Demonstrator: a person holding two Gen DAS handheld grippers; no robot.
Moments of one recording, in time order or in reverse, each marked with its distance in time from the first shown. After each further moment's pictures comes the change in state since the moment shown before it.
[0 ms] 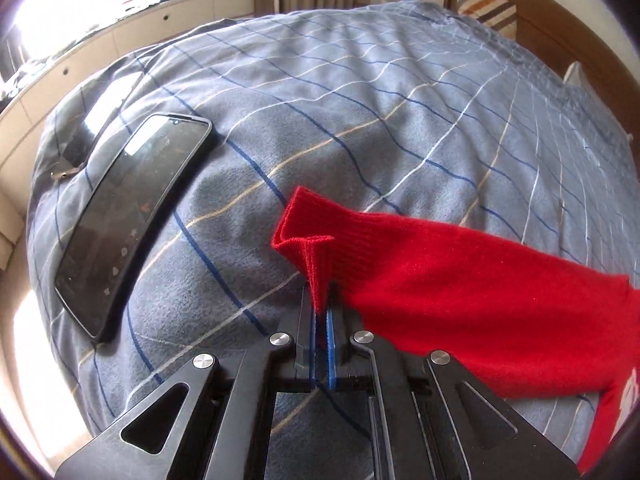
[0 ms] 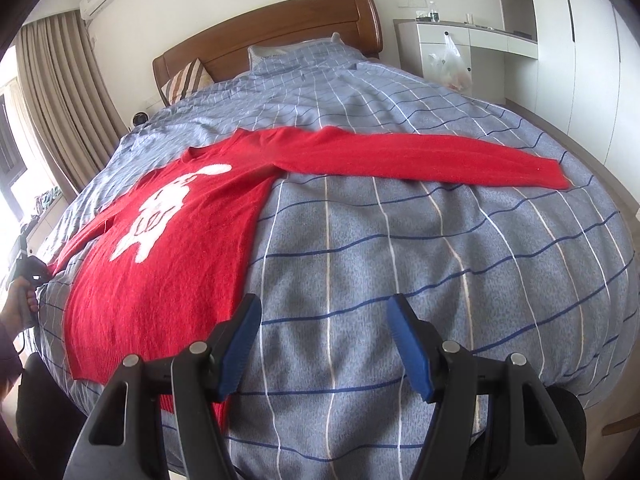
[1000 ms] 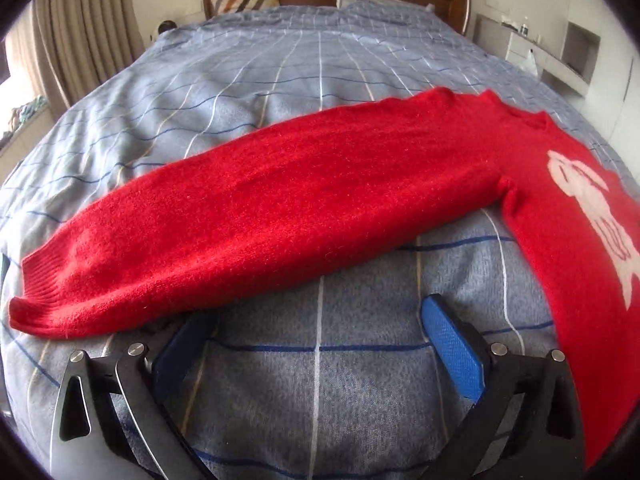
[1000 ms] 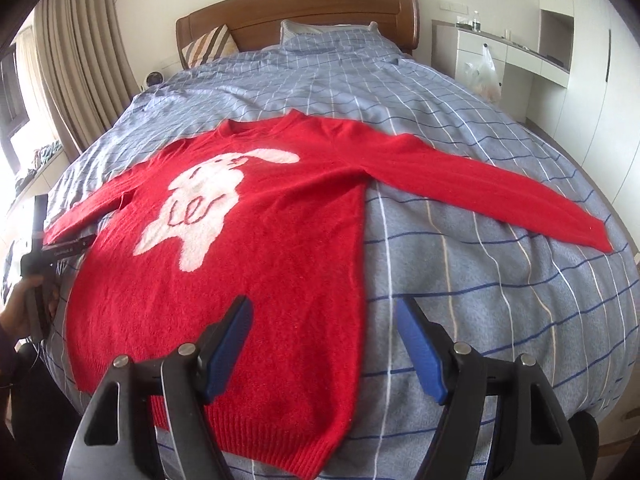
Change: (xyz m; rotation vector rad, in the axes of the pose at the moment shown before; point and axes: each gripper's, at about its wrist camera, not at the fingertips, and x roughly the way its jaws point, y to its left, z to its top) left arm -0.026 -0.133 -0.092 0.678 -0.097 -0.369; right arm 0.034 0.112 0.026 -0.155 0.076 -0.040
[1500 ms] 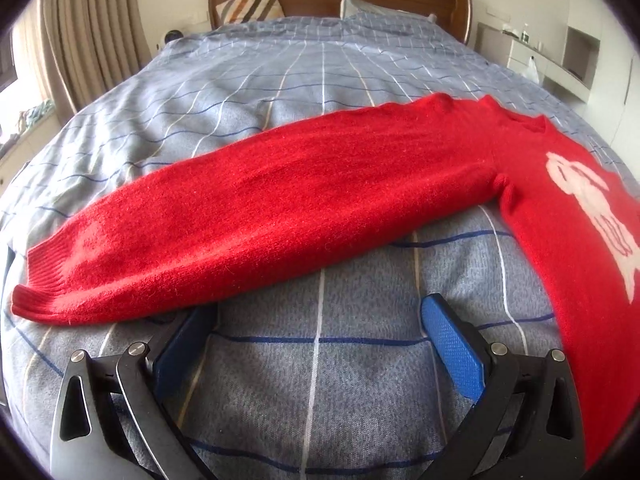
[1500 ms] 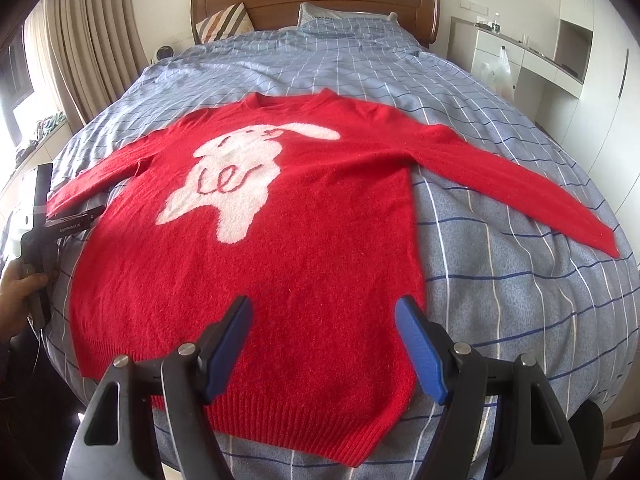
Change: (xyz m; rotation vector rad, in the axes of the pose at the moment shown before) left arm -0.004 0.000 -0.009 -0.014 -0.048 0.009; right arm 0.006 0.043 -0.008 -0.051 0.055 -0.015
